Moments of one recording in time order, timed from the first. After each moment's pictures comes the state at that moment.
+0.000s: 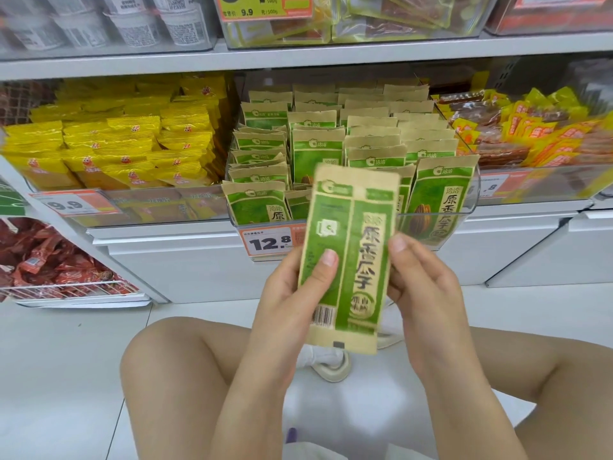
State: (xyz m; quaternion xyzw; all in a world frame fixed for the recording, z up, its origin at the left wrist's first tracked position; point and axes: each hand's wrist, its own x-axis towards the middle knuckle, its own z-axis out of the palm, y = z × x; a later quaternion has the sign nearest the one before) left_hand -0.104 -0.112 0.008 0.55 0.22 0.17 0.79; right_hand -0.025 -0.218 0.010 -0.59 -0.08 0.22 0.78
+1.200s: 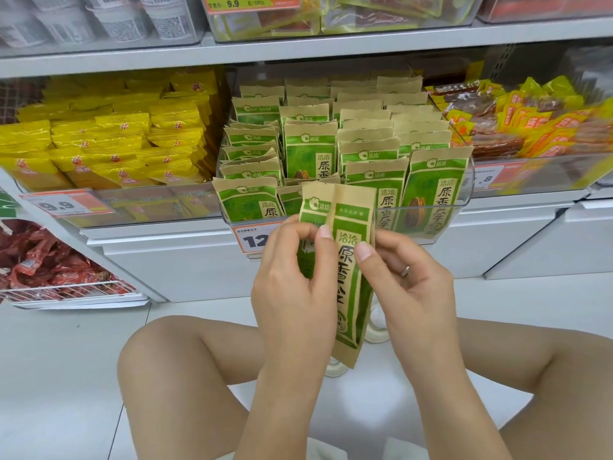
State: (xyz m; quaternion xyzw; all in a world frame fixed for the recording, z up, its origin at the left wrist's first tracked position) left_hand -0.082 -0.125 -0.001 0.75 0.29 0.39 0.44; right_hand -0.041 -0.215 0.023 -0.61 -0.15 0.15 0.77
